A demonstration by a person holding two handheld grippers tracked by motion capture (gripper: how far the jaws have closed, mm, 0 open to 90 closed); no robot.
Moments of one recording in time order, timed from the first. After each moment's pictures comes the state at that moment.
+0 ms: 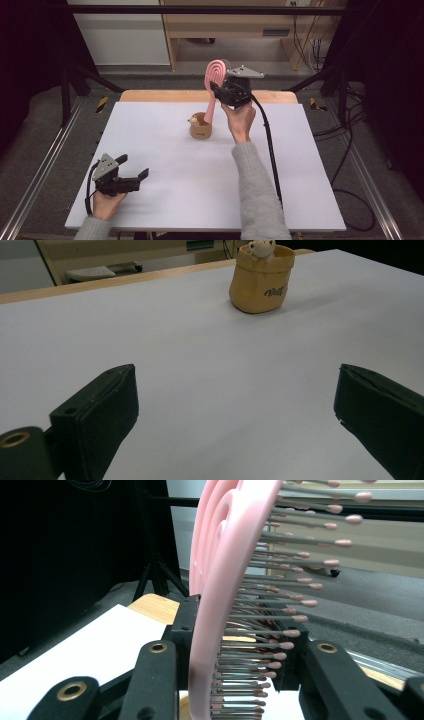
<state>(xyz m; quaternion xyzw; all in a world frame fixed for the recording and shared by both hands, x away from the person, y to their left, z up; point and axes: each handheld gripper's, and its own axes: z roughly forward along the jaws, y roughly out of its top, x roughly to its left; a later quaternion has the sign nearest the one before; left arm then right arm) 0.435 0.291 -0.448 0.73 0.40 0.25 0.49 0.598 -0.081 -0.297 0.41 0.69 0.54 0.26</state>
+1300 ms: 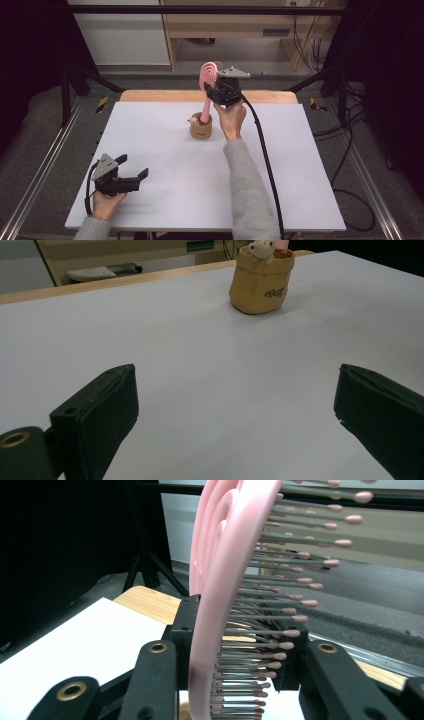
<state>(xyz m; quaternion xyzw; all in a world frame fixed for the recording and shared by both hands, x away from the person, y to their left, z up) 0.434 0.292 -0.447 0.73 0.40 0.25 0.50 0.621 -0.059 -0.316 0.42 0.69 0.52 0.27</state>
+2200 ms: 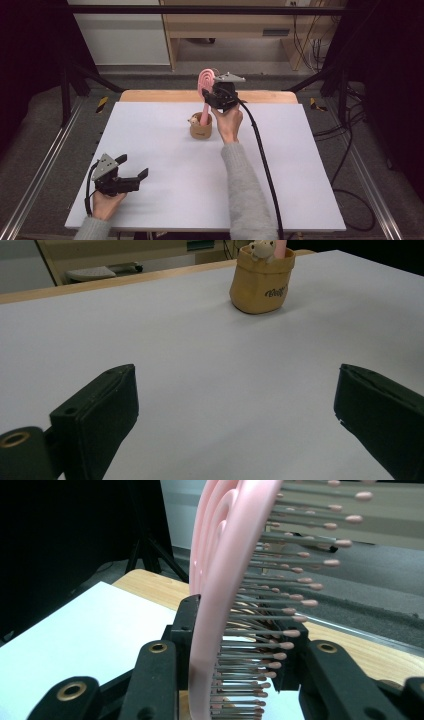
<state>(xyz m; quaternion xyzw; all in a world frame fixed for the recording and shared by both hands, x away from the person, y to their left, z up) 0.434 0.292 -0.447 0.73 0.40 0.25 0.50 0.627 -0.052 -0.338 0.44 0.70 0.50 0.25</state>
